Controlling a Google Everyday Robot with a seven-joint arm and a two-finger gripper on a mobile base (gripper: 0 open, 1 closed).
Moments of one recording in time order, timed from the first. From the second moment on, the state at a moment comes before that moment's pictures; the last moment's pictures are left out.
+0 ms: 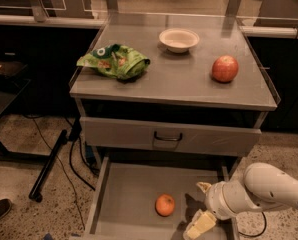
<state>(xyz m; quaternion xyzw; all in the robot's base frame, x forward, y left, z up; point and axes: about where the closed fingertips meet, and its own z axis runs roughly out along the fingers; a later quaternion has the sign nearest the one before) 0.398 -0.143 0.524 -0.50 0.80 0.25 0.22</state>
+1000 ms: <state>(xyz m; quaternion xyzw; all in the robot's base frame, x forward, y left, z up) 0.419 -0.130 0.471 -0.47 0.82 0.25 0.23</state>
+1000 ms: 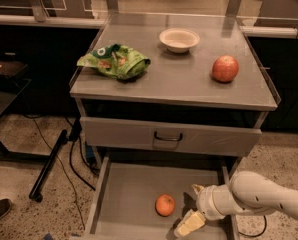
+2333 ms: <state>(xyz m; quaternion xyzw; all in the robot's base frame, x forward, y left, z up) 0.453 -0.099 0.446 -0.44 0.81 0.26 0.29</state>
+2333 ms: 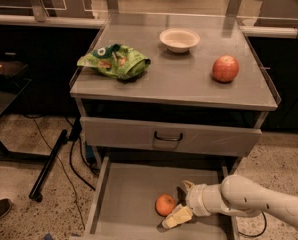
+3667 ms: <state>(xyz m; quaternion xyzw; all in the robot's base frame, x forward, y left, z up) 0.466 -0.060 0.404 -0.43 0.81 0.28 0.29</state>
